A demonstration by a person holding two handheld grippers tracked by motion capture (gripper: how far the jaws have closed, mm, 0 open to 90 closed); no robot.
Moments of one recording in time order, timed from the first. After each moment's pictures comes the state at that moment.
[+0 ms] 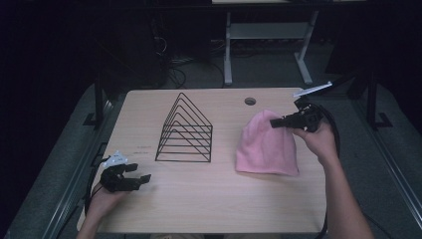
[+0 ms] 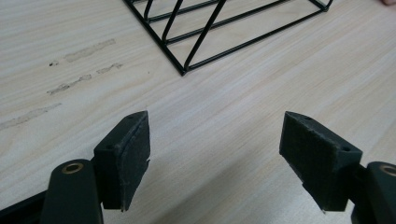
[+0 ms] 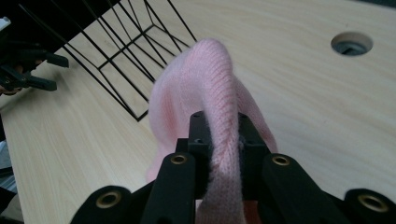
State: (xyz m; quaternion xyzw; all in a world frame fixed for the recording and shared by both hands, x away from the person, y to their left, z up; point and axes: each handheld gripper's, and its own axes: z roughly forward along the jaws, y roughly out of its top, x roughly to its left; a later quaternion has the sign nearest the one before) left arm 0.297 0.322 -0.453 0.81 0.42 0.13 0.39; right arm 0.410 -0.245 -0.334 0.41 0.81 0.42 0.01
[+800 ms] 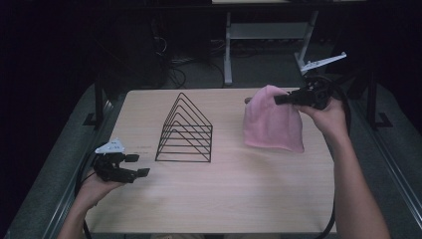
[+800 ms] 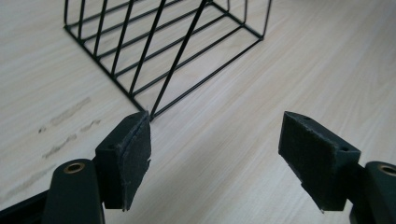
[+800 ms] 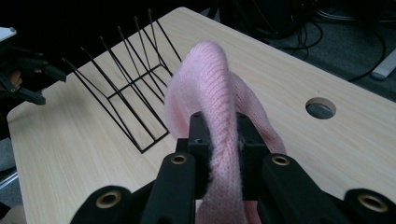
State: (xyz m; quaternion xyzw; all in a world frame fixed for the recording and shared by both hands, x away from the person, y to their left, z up) left arm 0.308 0.315 -0.393 0.84 0.35 0.08 0.40; right arm 0.420 -0.247 -0.261 0.37 0.81 0.44 0.06
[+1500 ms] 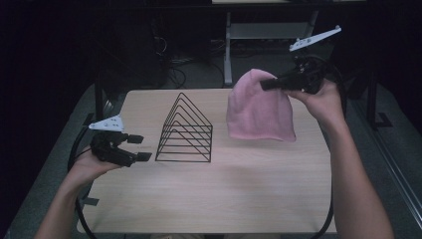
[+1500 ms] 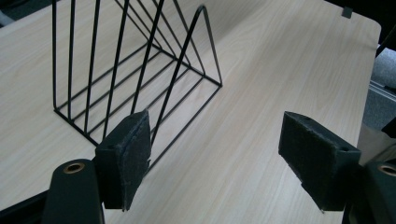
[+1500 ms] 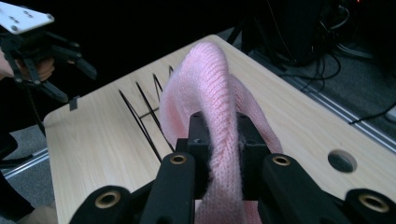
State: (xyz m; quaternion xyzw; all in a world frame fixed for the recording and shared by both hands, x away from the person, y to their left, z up) left arm 0.324 0.296 -0.318 0.87 0.27 0.07 0.41; right arm 0.407 -0.204 -0.196 0.30 0.83 0.46 0.07
